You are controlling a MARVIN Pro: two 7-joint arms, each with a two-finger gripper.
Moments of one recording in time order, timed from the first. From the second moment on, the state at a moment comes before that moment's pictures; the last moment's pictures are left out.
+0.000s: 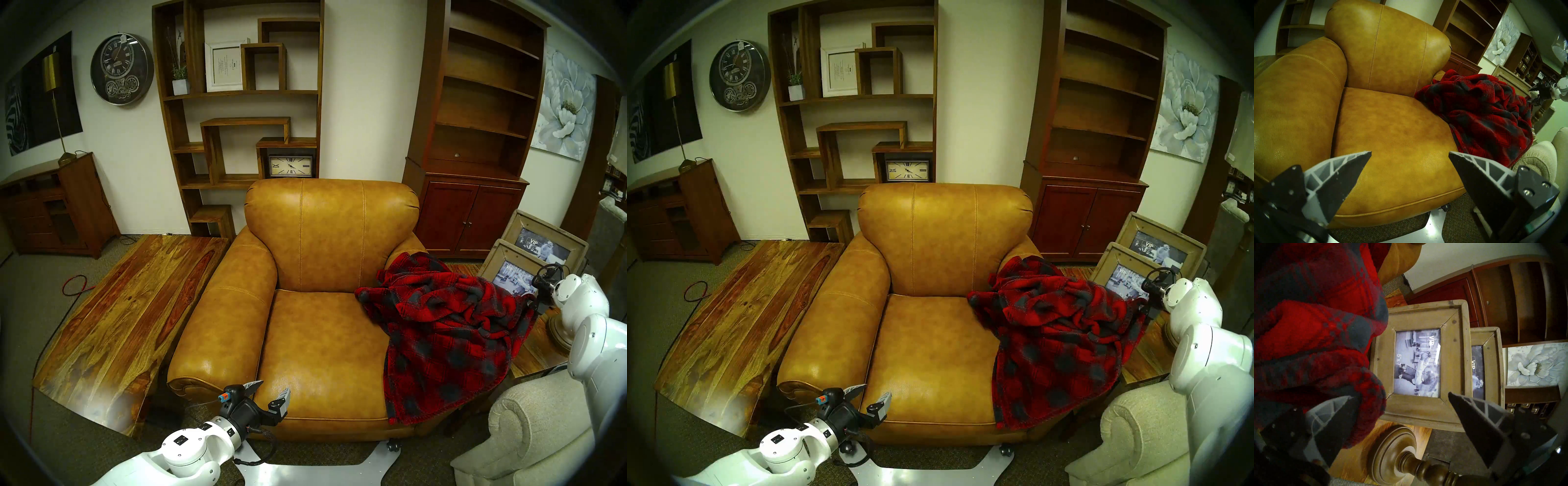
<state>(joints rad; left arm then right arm) 1.99 -0.93 -1.09 -1.73 -0.76 -0.12 -0.01 -0.69 -0.81 1.87 -0.26 -1.25 -0.25 0.42</state>
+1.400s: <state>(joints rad) 1.99 -0.93 -1.09 -1.73 -0.76 -0.12 -0.01 -0.63 -0.86 1.92 -0.20 -1.25 -0.30 0.38</state>
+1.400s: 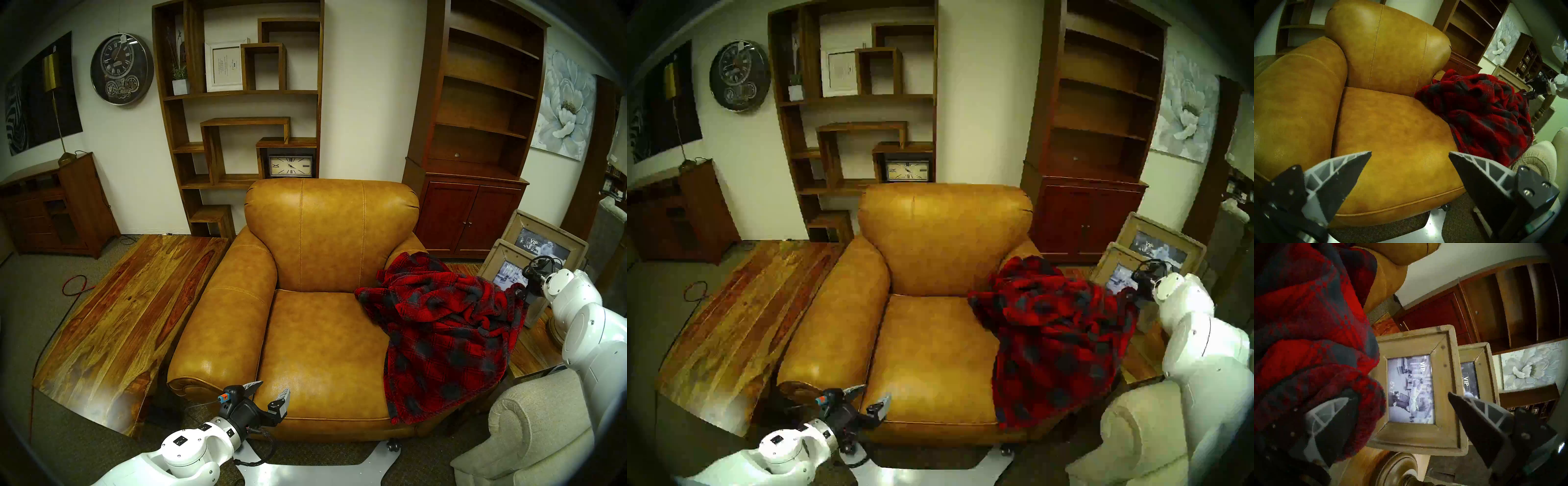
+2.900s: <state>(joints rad) 2.01 -0.91 -1.09 -1.76 -0.75 -0.12 0.03 -0.63 -0.86 1.86 -0.19 -1.23 -0.94 0.77</state>
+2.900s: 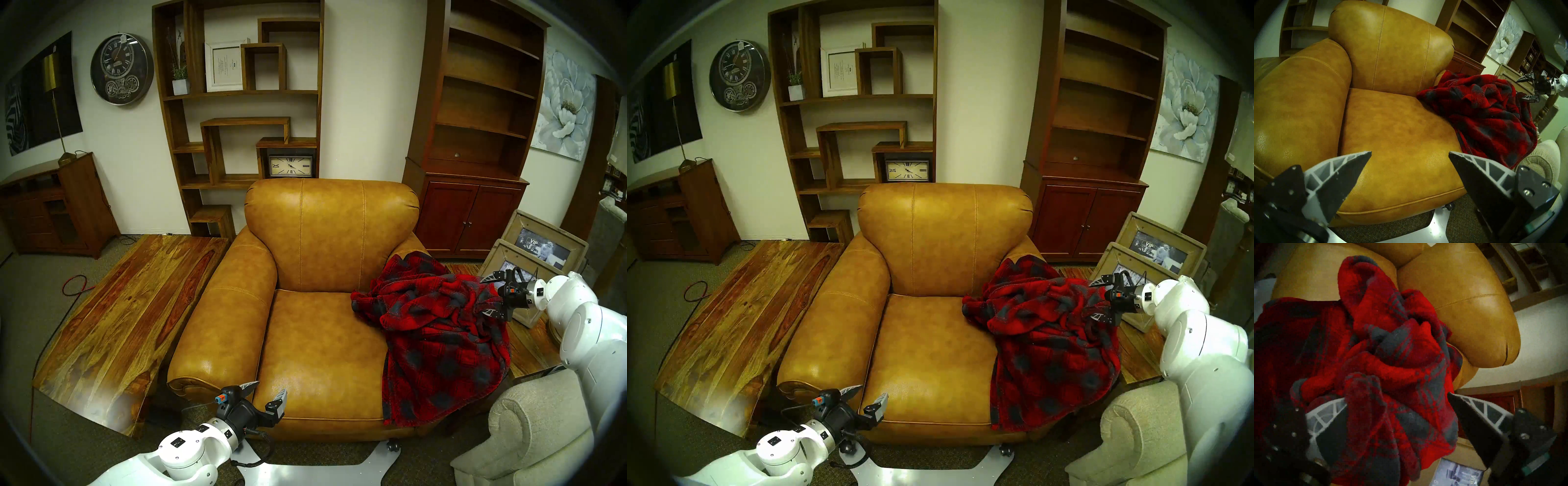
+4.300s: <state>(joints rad) 2.01 -0.91 -1.09 -1.76 -0.75 -0.12 0.02 -0.59 -0.76 1.72 -0.10 -1.23 -0.96 0.87</state>
